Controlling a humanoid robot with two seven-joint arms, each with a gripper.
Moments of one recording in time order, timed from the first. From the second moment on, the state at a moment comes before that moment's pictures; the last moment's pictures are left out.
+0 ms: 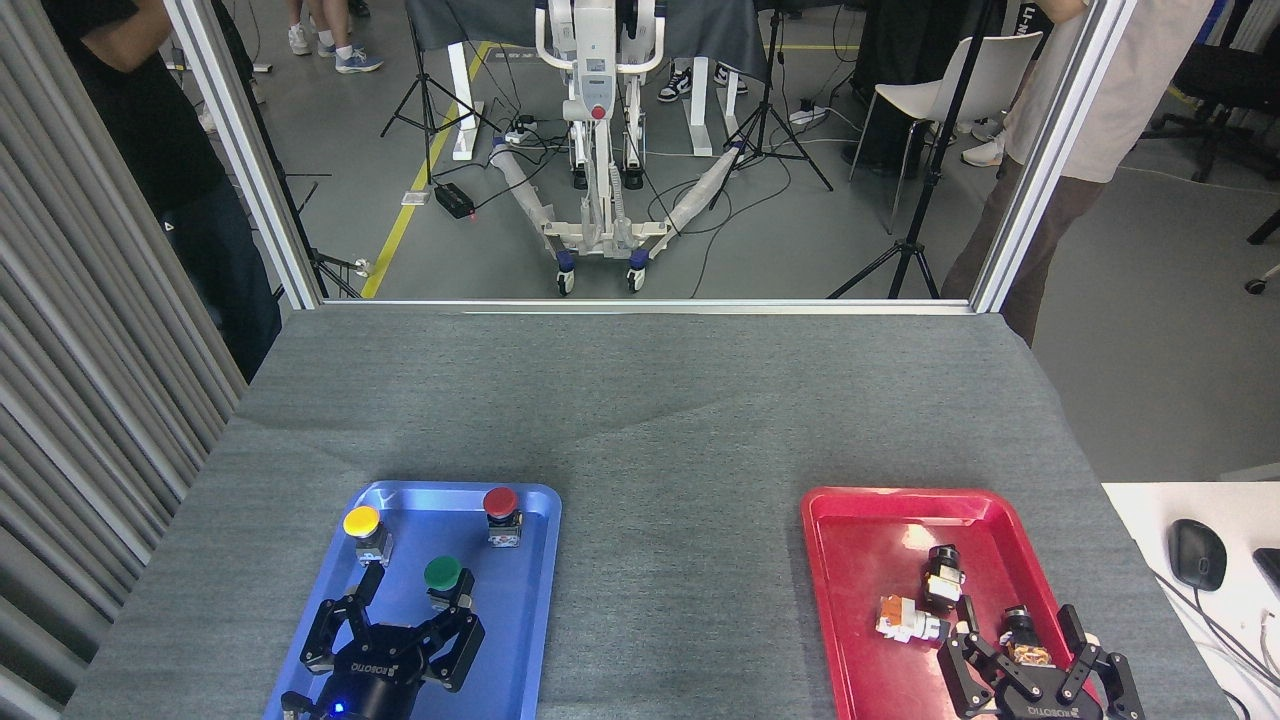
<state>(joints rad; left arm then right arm) 0.07 0.09 -0.08 -1.53 -1.34 -0.10 0.17 0.21 -0.05 -0.19 -1.61 1.40 -0.10 -0.09</state>
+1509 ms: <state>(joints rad) -0.11 0.09 -0.12 -1.15 -1.35 -0.10 0.16 0.21 -0.06 -0.19 -1.62 1.40 -0.10 -0.09</state>
